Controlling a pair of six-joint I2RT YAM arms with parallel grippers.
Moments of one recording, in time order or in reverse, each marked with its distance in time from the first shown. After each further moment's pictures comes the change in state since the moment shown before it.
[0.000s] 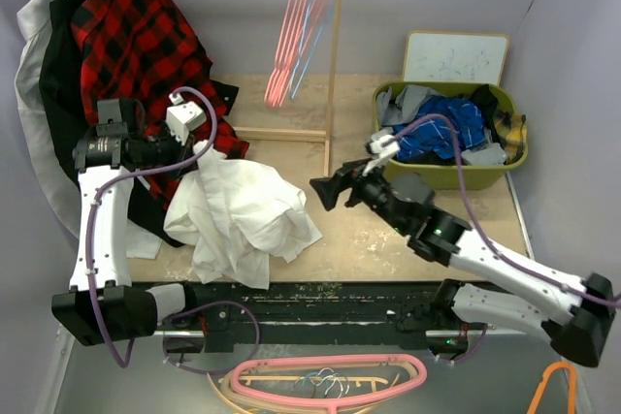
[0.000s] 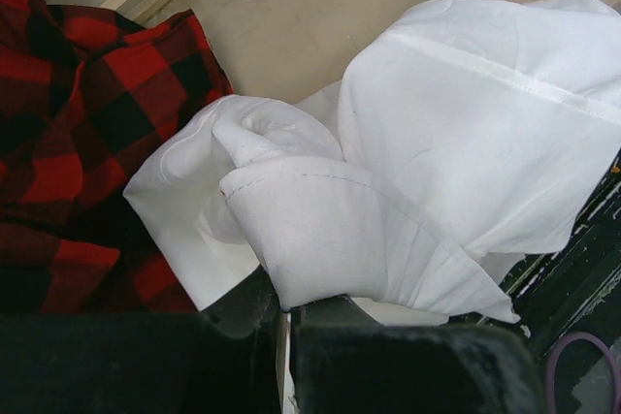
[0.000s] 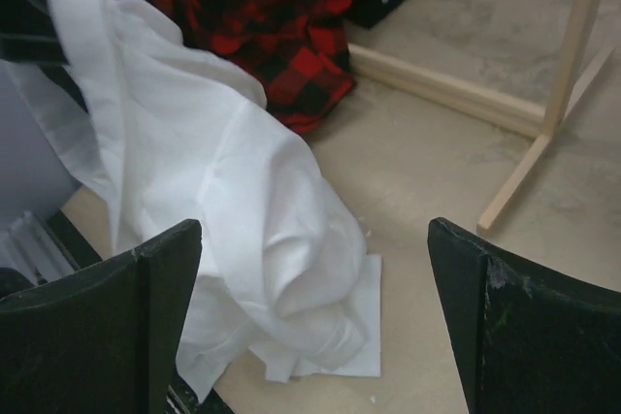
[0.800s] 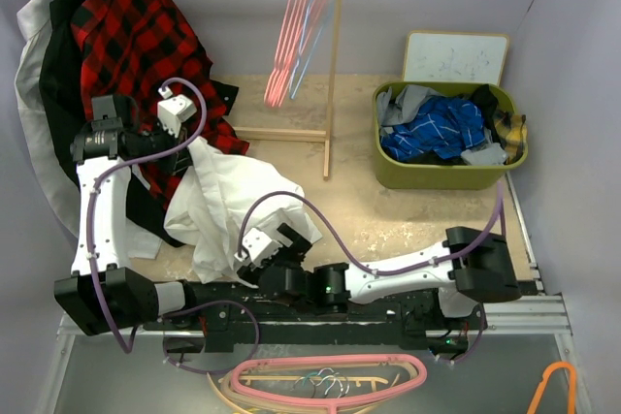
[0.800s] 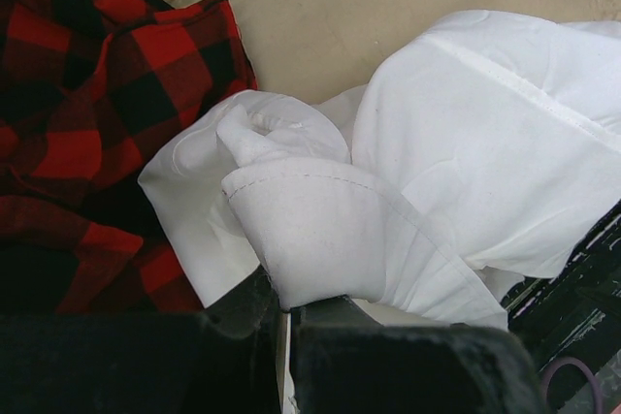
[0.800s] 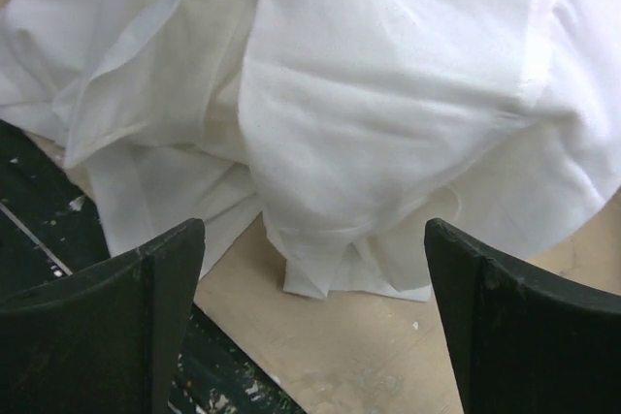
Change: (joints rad) left arm 0.063 0.066 0.000 0.051 0.006 -0.078; right arm 0.646 0.601 0.233 -0.073 0.657 -0.241
